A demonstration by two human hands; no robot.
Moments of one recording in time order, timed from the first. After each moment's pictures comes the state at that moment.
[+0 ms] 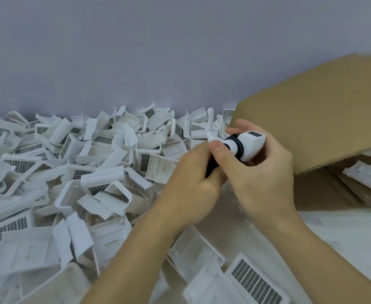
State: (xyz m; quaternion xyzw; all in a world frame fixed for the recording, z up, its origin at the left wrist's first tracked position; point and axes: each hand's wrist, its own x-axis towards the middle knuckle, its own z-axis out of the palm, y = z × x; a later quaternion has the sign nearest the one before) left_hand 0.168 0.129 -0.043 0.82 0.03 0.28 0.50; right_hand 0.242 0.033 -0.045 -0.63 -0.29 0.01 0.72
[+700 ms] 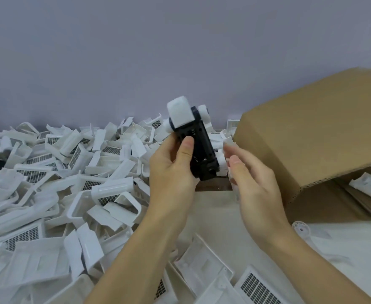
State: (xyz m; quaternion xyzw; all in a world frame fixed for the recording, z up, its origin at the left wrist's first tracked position) left_hand 0.171 0.143 -0.039 0.57 0.18 0.43 0.67; right_hand 0.243 0.039 -0.059 -0.64 -0.33 0.09 0.69
